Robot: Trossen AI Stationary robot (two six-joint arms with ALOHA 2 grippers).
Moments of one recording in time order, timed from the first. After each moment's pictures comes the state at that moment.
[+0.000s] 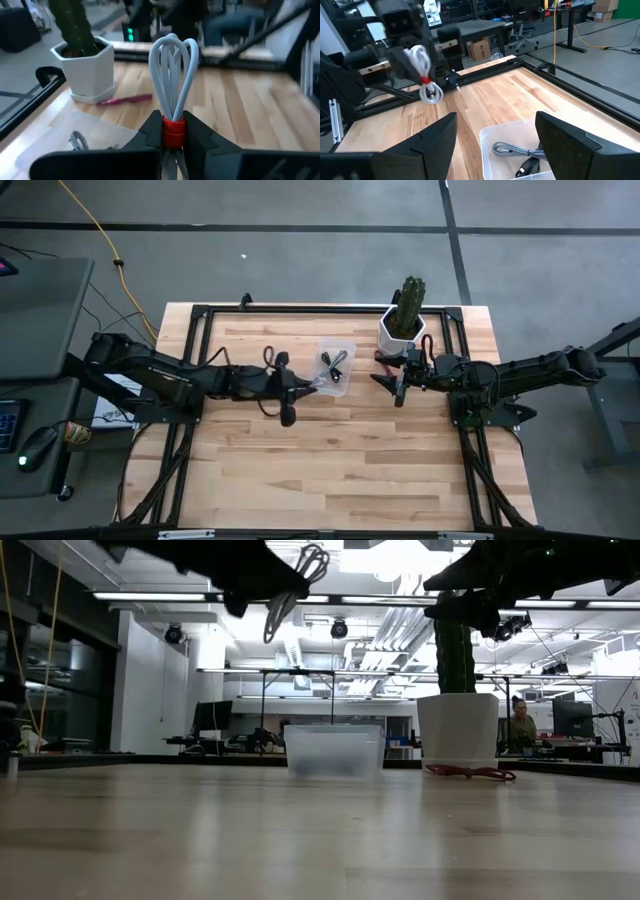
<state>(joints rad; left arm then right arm) -0.02 1.32 0.73 0.29 -0.30 -0.08 0.04 0.85 0.42 0.31 0.30 0.24</state>
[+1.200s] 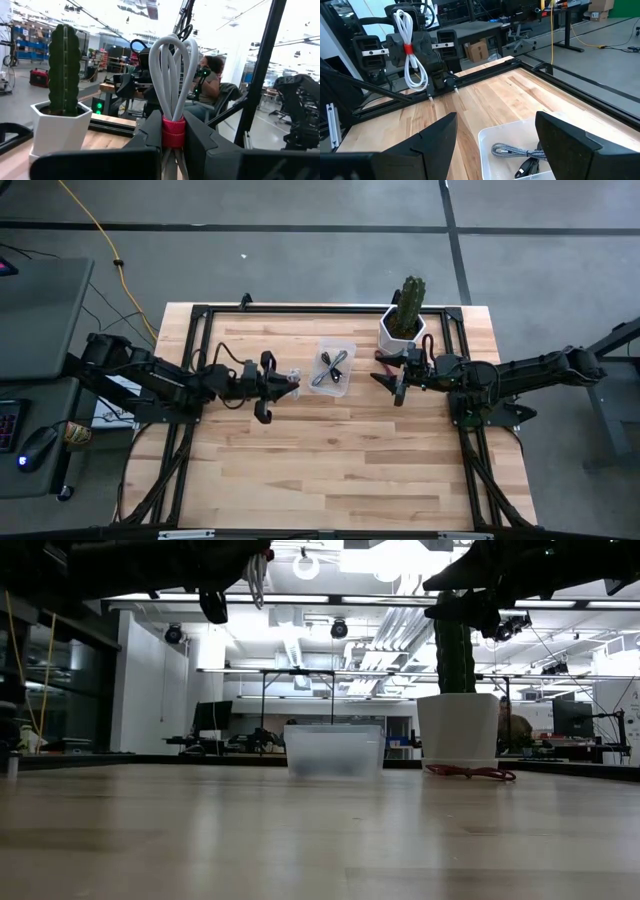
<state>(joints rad) 0.01 1.29 0.35 1.16 -0.15 -0.15 0.04 0.85 0.42 0.32 0.31 0.25</state>
